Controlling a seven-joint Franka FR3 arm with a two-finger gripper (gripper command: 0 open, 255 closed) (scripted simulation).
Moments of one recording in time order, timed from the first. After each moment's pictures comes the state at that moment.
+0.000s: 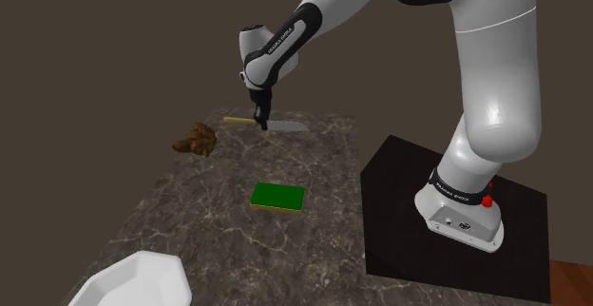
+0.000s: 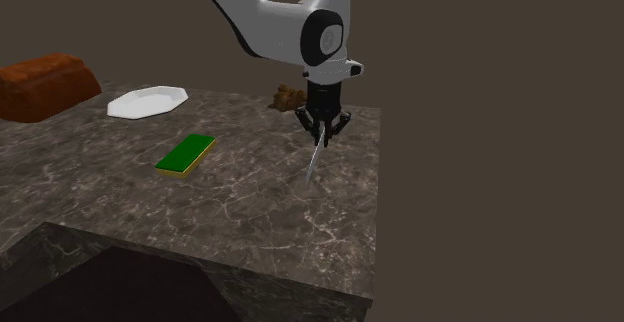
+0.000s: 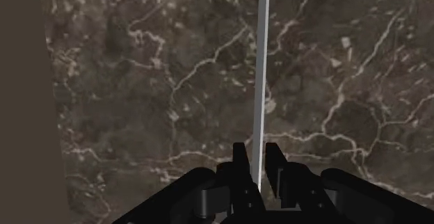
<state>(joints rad) 0.09 0.48 0.07 -1.90 -0.03 2.36 -0.33</state>
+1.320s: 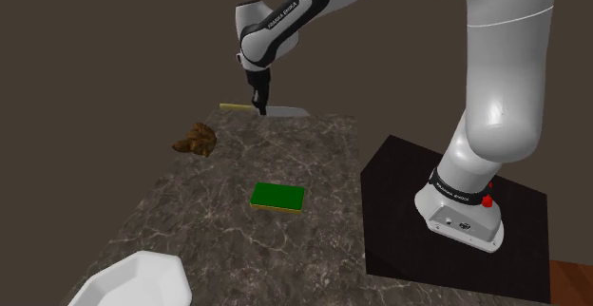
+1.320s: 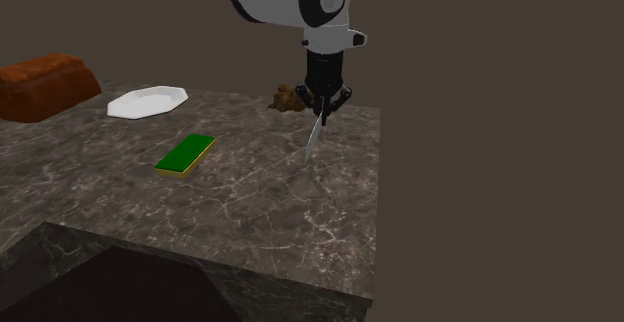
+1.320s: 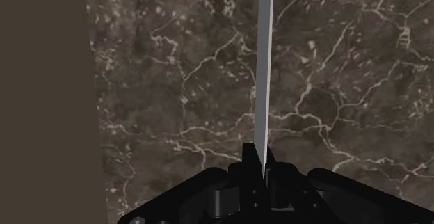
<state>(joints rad) 0.09 0.38 0.07 -1.87 -0.02 2.23 -0.33</state>
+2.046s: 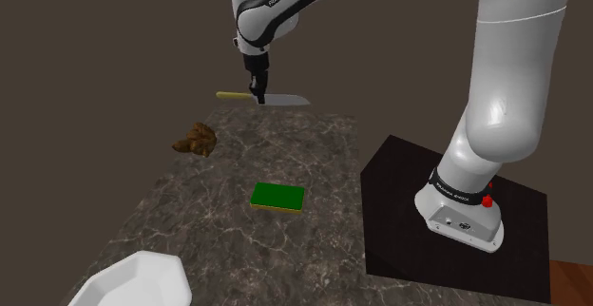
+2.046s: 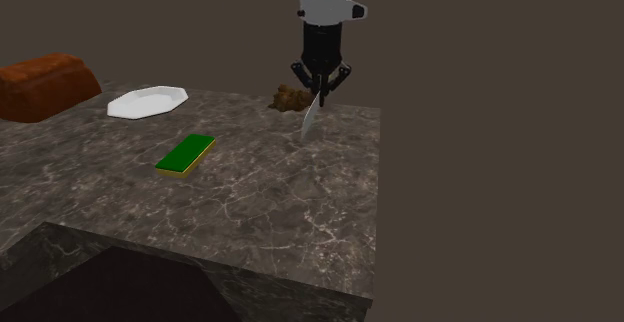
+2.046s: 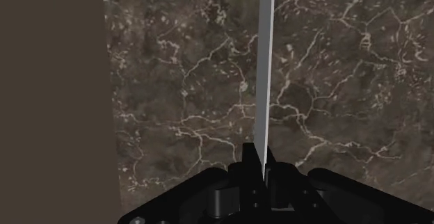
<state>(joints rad) 0.09 0.30 0.08 -1.84 -0.02 2.13 -0.32</state>
